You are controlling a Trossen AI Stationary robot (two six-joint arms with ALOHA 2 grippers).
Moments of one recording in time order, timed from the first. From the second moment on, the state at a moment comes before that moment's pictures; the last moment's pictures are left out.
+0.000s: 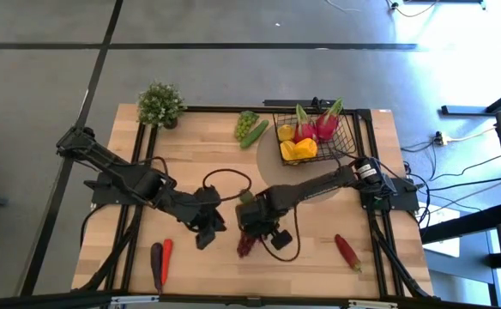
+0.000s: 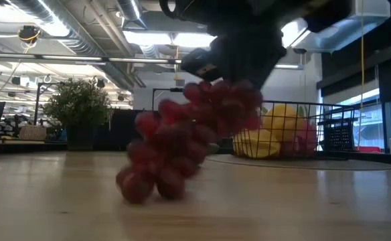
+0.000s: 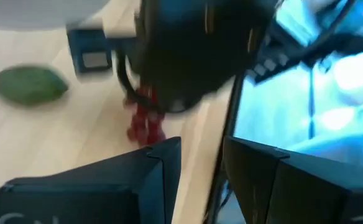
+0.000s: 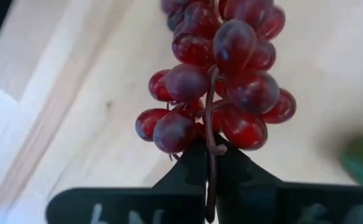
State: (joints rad) left arm -0.48 1.35 1.24 -0.49 -0.21 -0.91; right arm 0.28 2.14 1.79 -1.03 -0.19 -0.32
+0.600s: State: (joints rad) left arm -0.56 1.12 1.24 -0.62 -0.28 -0.66; right arm 0.17 2.14 2.16 -1.55 0.09 -0.05
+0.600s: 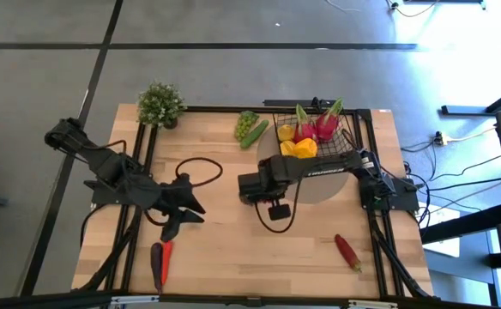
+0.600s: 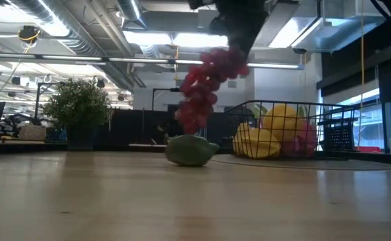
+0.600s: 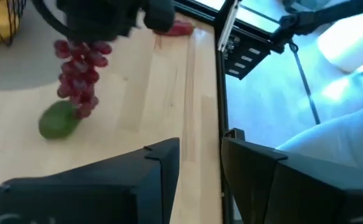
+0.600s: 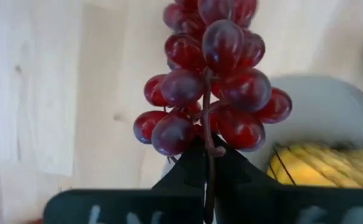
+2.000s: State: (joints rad) left arm -0.26 1.10 1.24 -0.70 -0.35 -0.43; right arm -0.27 1.35 1.81 -1.57 0.21 0.05
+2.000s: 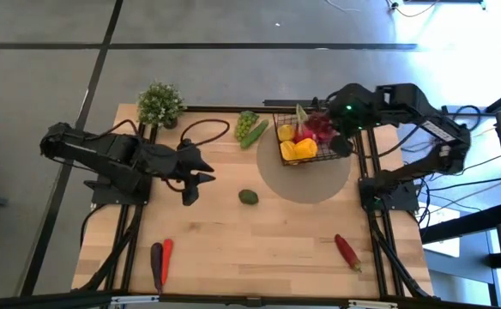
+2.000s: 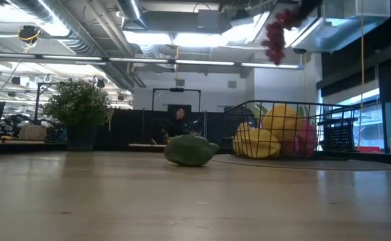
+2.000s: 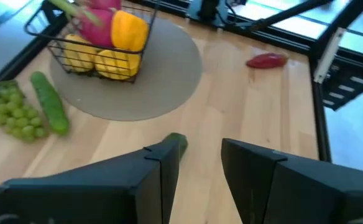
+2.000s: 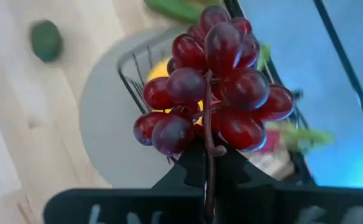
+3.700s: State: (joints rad) left arm -0.14 1.10 1.24 -0.68 -0.32 -0.44; right arm -0.72 1.22 0.94 -1.21 0.22 -0.19
